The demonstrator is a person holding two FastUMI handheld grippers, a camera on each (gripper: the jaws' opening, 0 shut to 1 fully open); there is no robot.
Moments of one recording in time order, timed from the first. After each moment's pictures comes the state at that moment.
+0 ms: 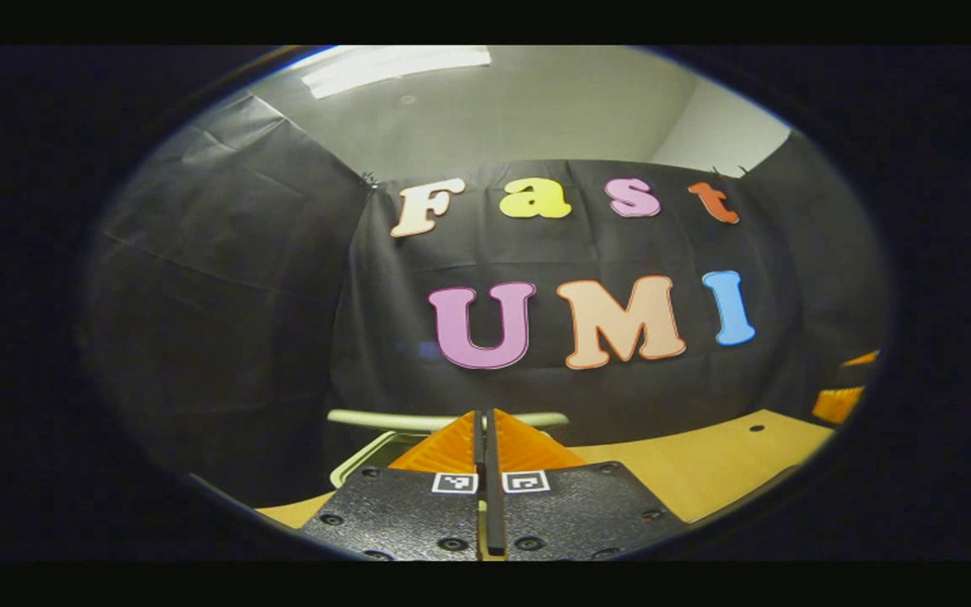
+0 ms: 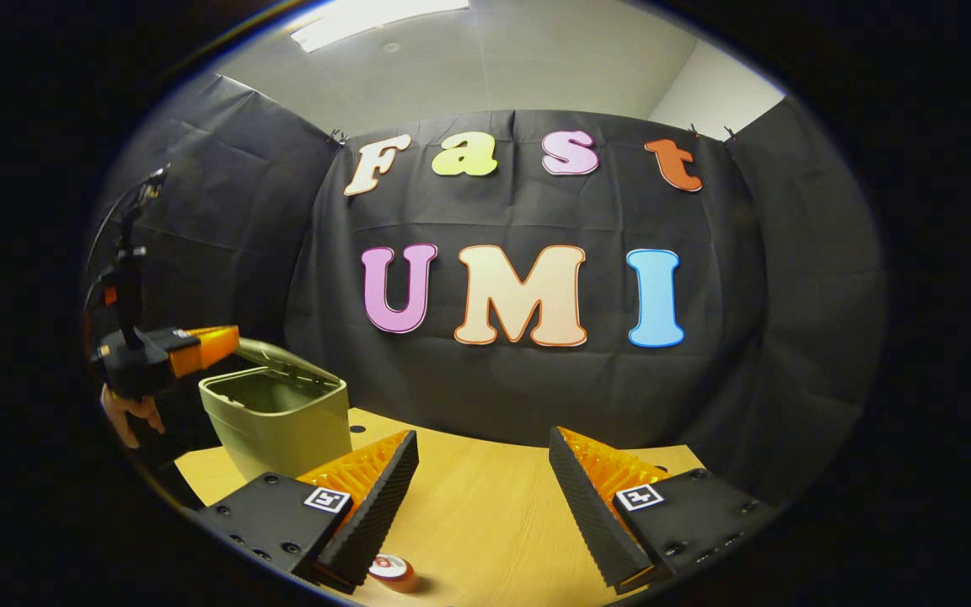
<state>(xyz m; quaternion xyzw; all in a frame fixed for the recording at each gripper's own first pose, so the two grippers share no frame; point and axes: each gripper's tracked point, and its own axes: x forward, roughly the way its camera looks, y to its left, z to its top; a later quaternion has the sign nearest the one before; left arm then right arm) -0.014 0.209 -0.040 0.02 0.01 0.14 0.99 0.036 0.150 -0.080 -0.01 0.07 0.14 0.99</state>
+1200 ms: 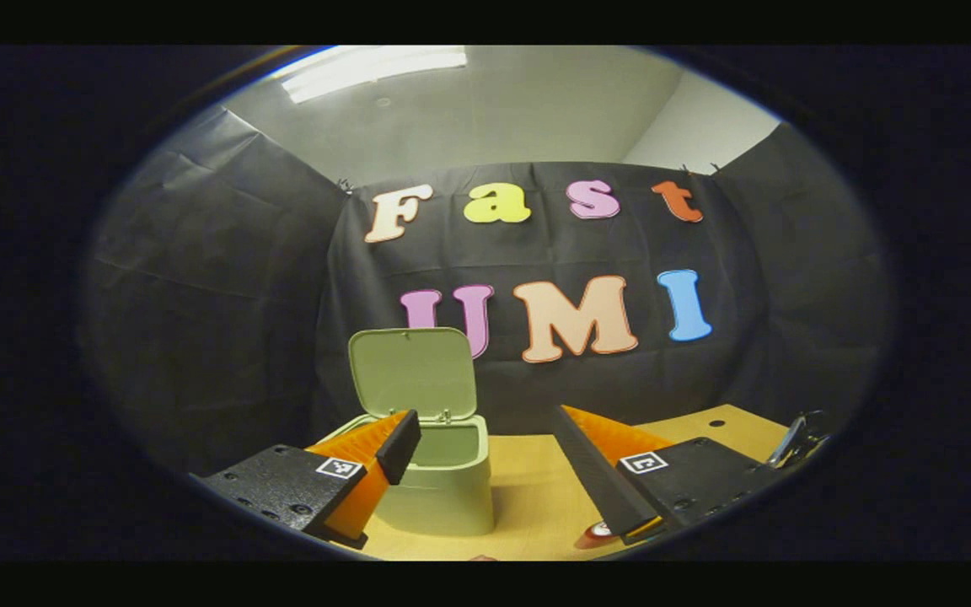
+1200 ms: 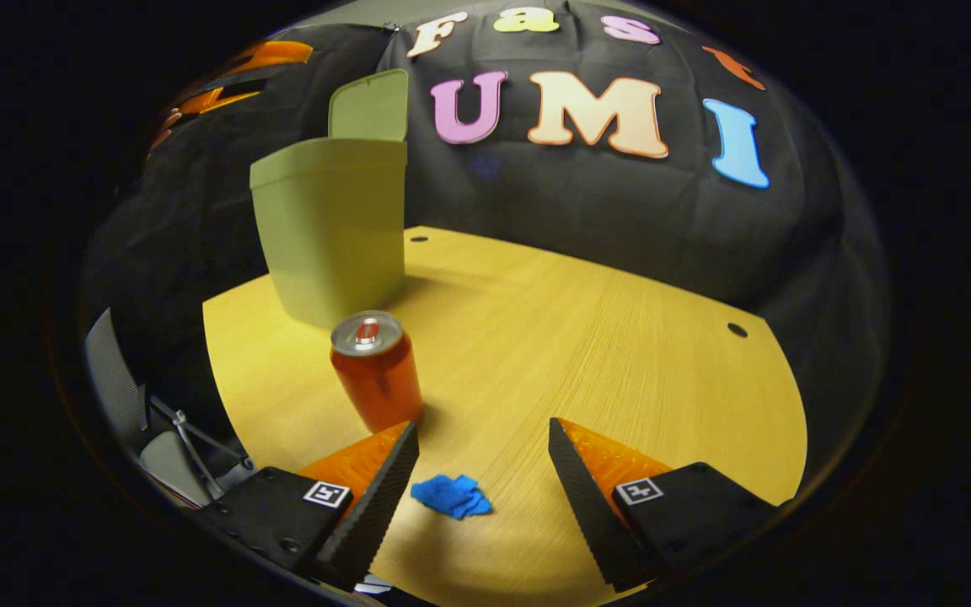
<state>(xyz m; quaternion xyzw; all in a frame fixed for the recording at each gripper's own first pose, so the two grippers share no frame) -0.073 0.127 -0.027 0.05 0.04 0.12 0.99 -0.038 0.134 -0.370 -0.10 0.34 0.27 0.89</state>
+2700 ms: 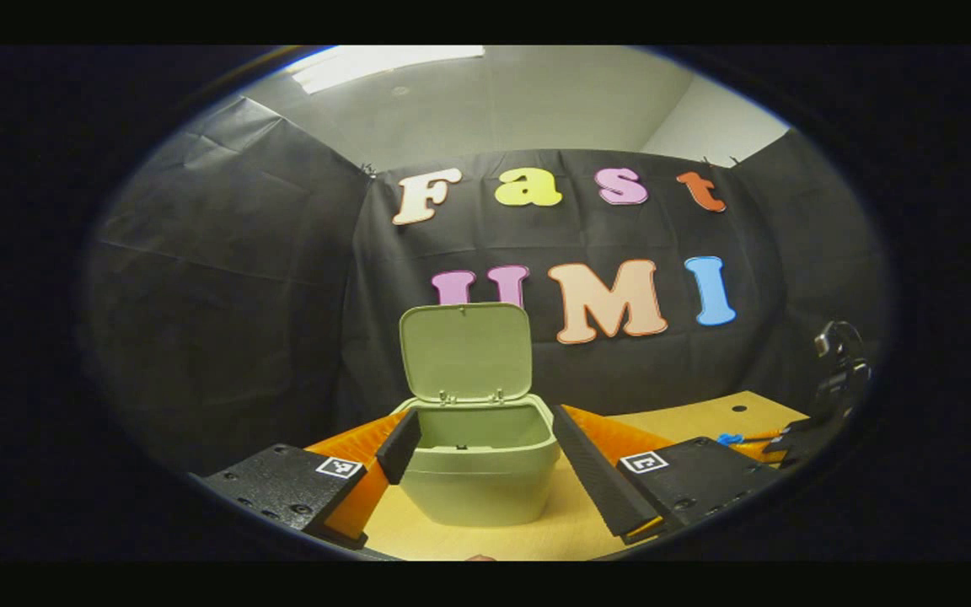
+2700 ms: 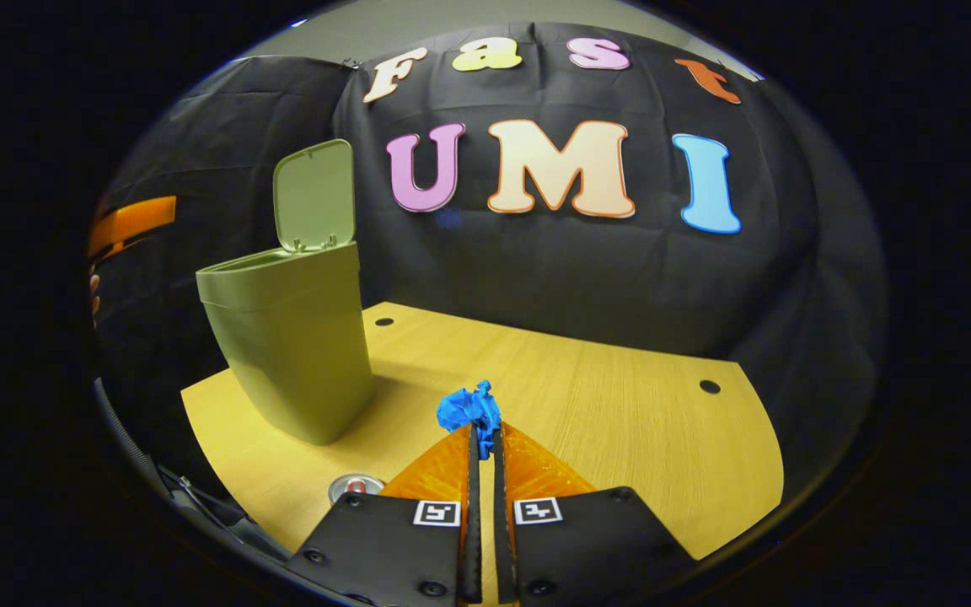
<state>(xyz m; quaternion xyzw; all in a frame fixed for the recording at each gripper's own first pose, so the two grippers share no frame) -0.100 0.204 -0.051 0.04 0.07 0.14 0.99 0.055 0.172 -0.219 -0.04 0.23 0.22 0.95</state>
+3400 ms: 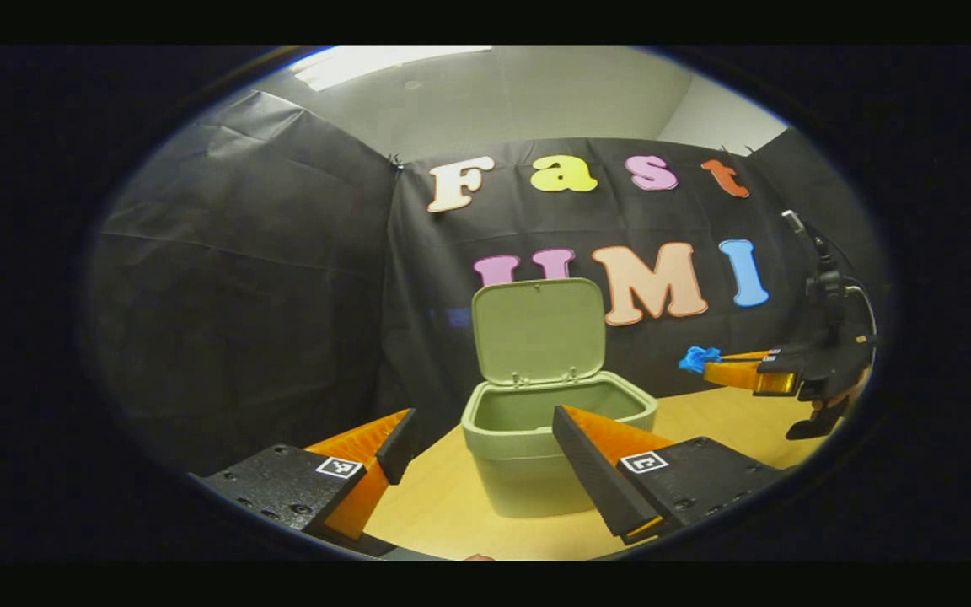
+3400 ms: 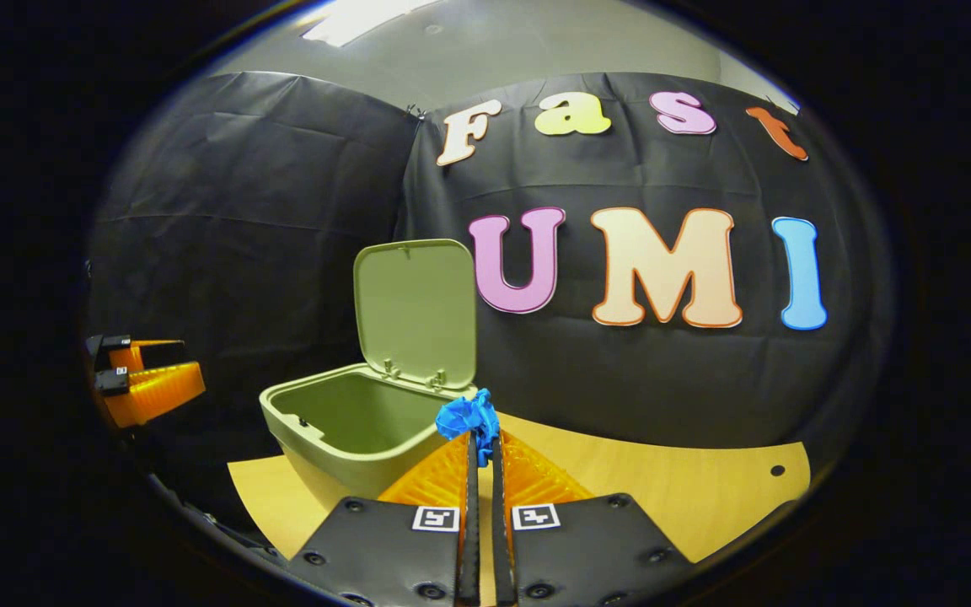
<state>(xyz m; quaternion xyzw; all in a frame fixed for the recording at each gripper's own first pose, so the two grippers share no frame) -0.139 0.303 -0.070 0.06 0.09 0.19 0.98 0.082 0.369 -0.103 -0.01 0.10 0.32 0.94</state>
